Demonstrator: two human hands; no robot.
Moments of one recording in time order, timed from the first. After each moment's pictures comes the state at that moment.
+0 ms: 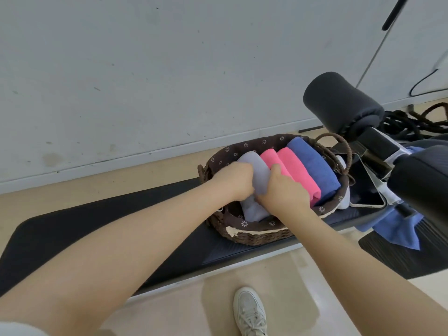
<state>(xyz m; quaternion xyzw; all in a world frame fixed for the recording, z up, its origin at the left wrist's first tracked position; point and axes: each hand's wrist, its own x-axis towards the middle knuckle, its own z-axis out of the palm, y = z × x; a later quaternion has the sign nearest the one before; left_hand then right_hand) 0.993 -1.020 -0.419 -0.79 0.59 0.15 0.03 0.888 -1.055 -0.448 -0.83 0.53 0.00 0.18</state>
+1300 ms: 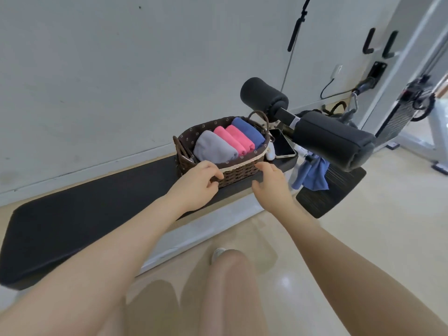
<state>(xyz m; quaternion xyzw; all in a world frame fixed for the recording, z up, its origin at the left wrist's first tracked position) 0.924 -0.825 -0.394 -0.68 0.68 0.17 -0.19 0.755 -0.901 -0.434 -0.78 0.54 -0.22 0.21</state>
